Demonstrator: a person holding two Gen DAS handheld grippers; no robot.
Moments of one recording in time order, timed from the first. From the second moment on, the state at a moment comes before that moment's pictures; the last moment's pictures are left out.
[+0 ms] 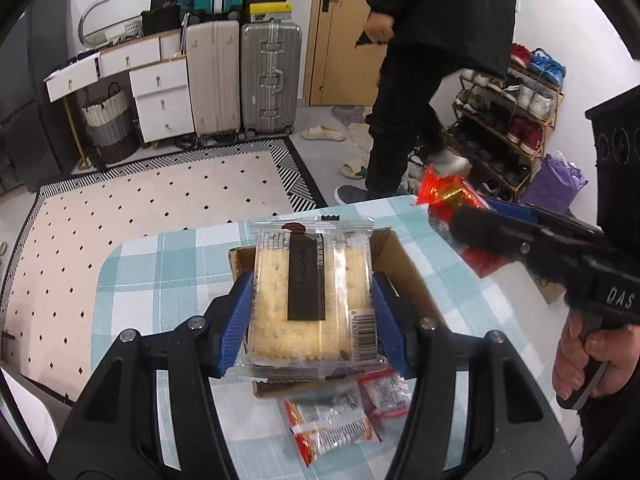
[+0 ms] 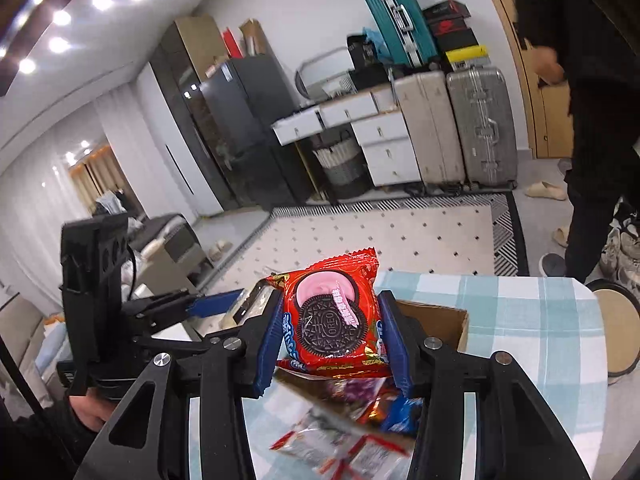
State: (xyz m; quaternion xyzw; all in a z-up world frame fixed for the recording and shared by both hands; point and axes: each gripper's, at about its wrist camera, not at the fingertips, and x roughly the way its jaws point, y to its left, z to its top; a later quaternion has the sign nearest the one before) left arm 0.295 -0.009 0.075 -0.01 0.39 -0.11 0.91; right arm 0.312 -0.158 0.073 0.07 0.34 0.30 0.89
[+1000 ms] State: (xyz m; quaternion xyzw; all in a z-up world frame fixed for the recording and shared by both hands) left arm 0.363 -0.012 -0.038 0.02 0.45 -0.09 0.89; right arm 0.351 -0.143 -0.030 -0.01 0.39 0.26 0.88
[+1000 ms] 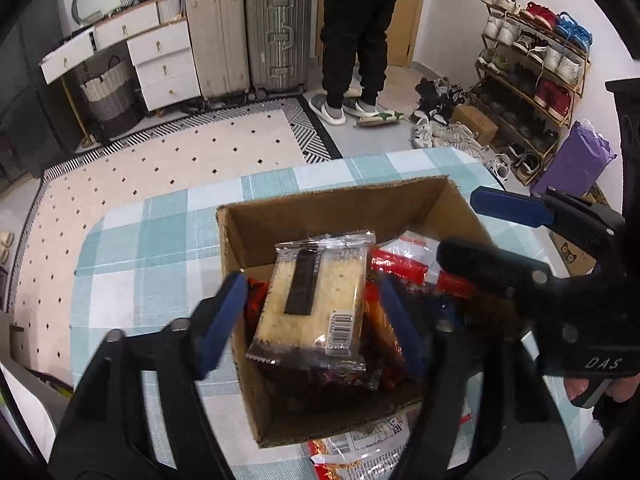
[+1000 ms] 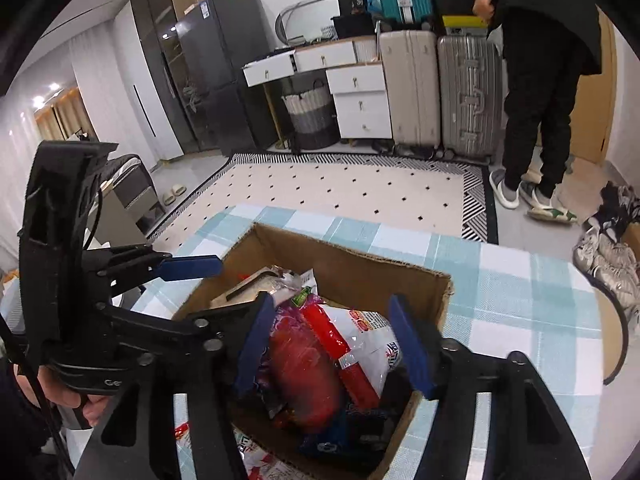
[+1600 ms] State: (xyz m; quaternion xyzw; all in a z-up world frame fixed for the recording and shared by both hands) left arm 0.209 0.000 0.044 0.00 0.30 -0.03 0.95; right arm 0.231 -0.175 0.034 0.04 0.28 0.27 0.92
